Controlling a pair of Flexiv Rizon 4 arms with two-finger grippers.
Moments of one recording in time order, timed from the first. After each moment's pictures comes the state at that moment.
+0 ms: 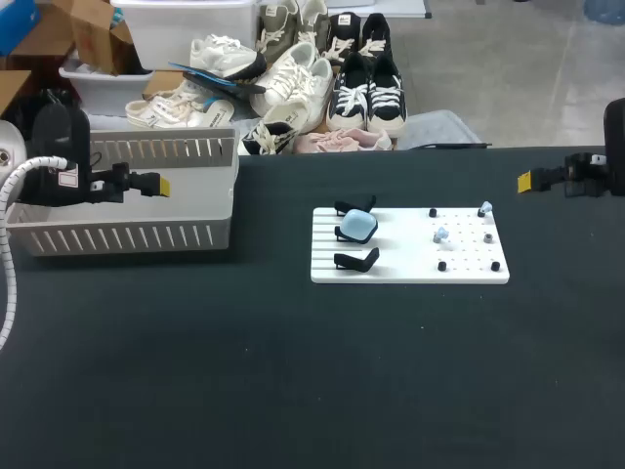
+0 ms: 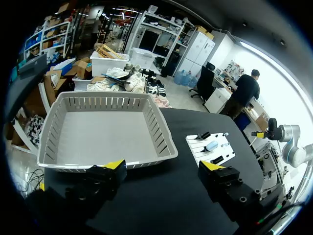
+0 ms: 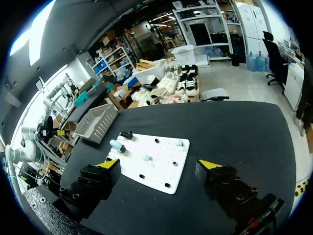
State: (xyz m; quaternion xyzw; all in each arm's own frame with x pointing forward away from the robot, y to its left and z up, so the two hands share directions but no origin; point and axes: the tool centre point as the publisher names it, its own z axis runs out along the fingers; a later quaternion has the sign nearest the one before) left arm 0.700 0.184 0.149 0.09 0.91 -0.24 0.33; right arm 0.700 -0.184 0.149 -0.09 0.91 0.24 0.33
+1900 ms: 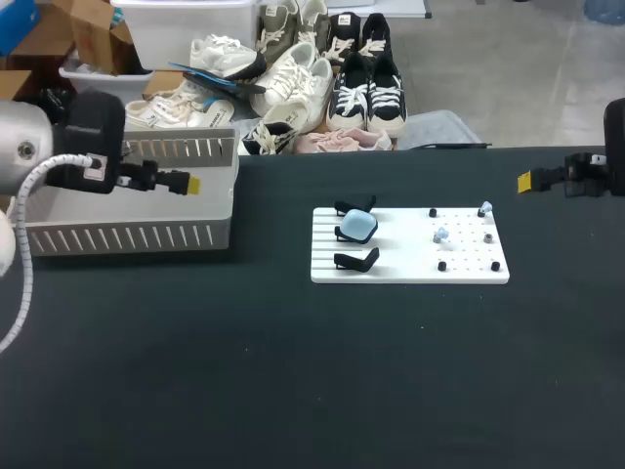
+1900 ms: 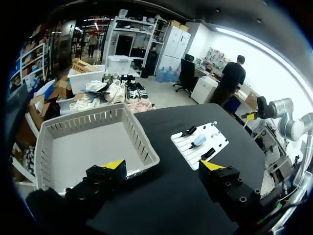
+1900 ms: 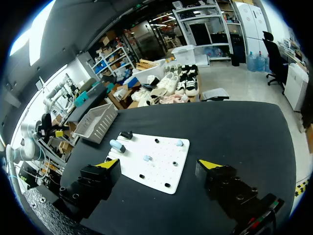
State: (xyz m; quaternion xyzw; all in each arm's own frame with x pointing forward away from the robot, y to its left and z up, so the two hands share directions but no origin) left arm 0.702 0.138 0.165 0.22 0.88 -0.24 0.35; right arm 0.700 -0.184 0.149 -0.09 0.91 0.24 0.33
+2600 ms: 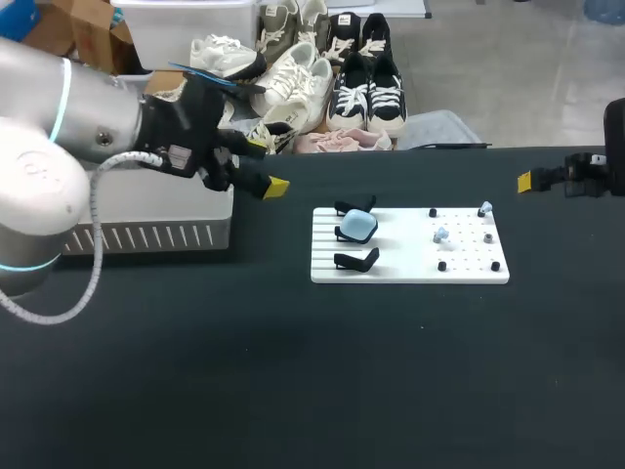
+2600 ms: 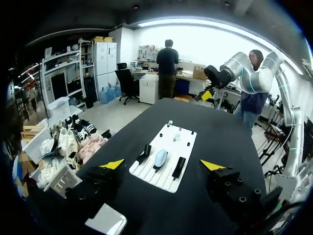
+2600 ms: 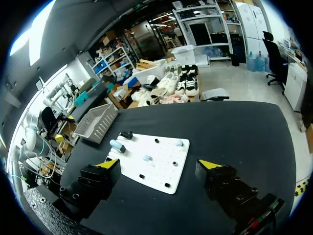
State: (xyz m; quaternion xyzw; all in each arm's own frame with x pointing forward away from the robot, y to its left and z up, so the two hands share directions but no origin) left arm 0.710 0.012 0.172 0.50 0.73 -0.29 0.37; right arm 0.700 -0.184 0.149 -0.09 0.91 0.24 0.33
